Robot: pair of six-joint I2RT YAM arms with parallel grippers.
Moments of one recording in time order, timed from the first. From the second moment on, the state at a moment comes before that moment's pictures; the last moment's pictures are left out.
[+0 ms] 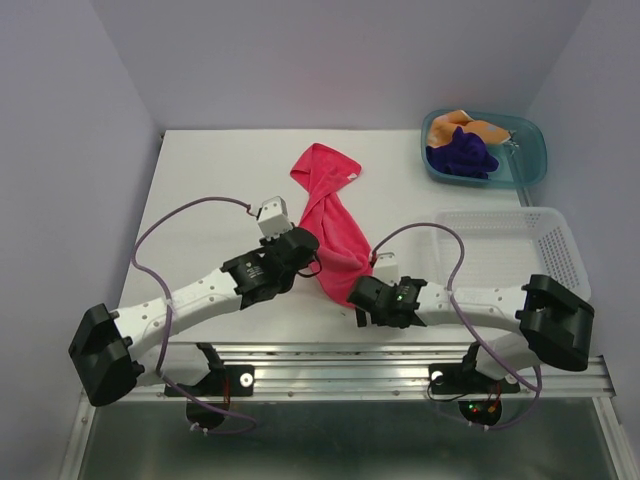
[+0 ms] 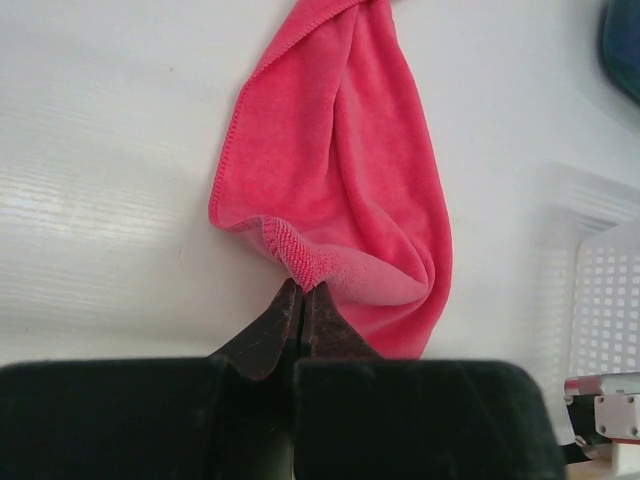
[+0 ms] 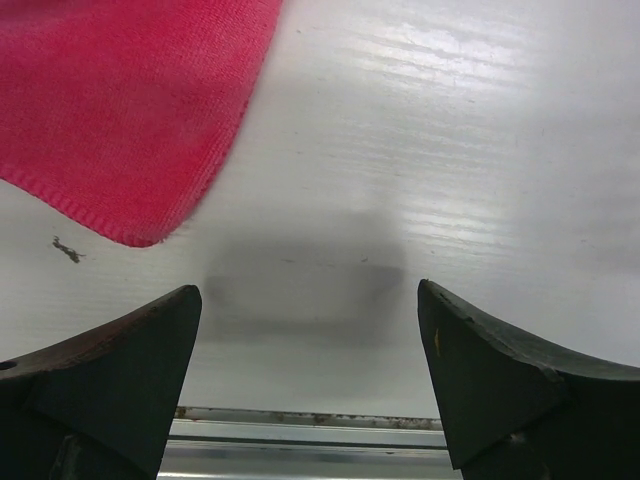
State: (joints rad) left arm -0.96 1.18 0.88 -0.43 -0.69 -1.00; right arm 1.12 1.41 0.74 -0.61 0.51 0.93
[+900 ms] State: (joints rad) left arm -0.93 1.11 0.79 -0.38 -0.64 -1.00; right arm 1.12 1.58 0.84 -0.48 0.54 1.04
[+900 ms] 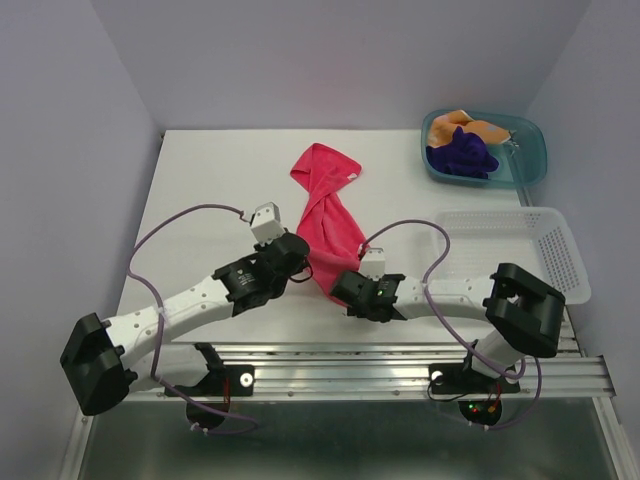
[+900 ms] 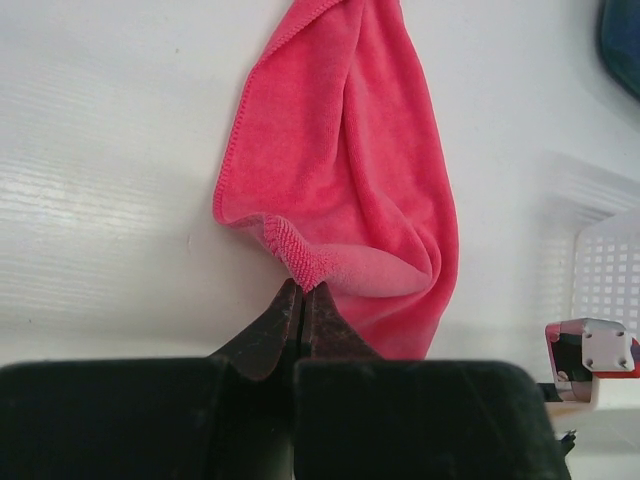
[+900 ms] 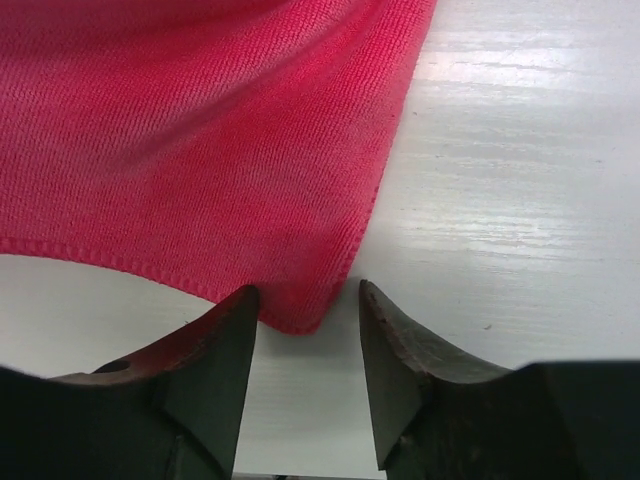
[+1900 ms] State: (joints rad) left arm -0.91 0.95 1.35 -0.22 -0.67 -0.60; right arm 1.07 1.19 1.59 -0.40 0.81 0.35
